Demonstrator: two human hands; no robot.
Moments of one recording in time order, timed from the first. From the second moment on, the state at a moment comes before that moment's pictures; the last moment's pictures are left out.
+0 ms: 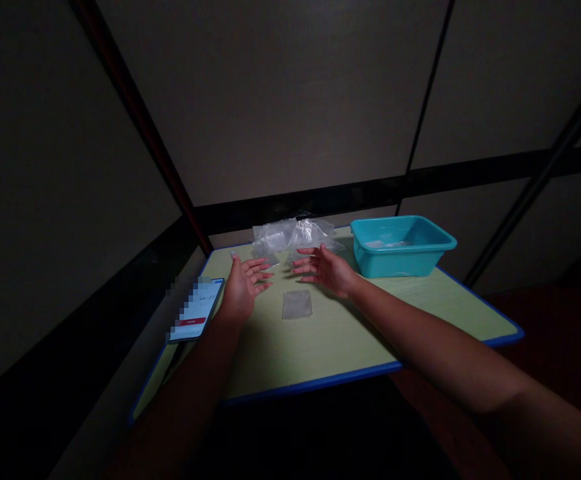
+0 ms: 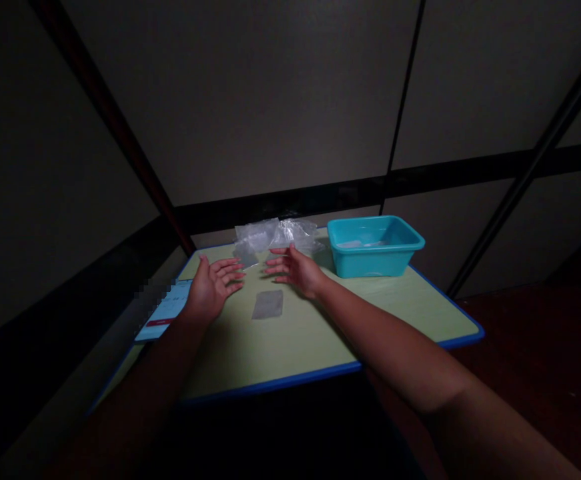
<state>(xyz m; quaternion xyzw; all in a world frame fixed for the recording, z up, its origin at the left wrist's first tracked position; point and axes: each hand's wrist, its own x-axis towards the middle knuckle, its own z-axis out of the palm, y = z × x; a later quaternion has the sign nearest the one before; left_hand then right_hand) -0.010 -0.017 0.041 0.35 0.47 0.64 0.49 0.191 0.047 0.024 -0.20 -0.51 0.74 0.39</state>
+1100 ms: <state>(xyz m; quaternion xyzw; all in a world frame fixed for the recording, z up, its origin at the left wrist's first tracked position) -0.006 -0.031 0.053 0.35 0.30 0.52 0.72 0.187 0.037 0.024 -0.18 -0.43 0.85 0.25</state>
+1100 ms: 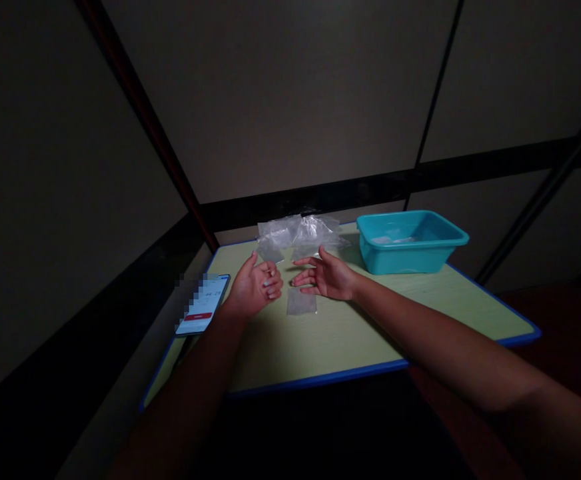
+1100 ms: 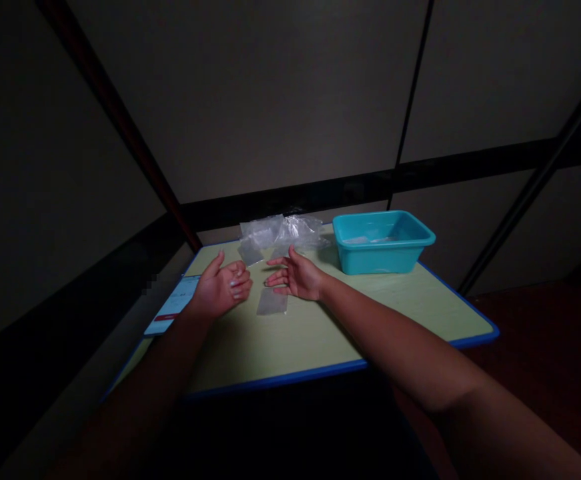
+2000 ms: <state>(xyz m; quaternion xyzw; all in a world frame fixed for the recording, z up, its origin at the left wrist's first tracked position) -0.006 -0.029 0.047 0.33 0.28 0.60 0.68 0.182 0.040 0.022 -0.18 -0.42 0.84 0.28</state>
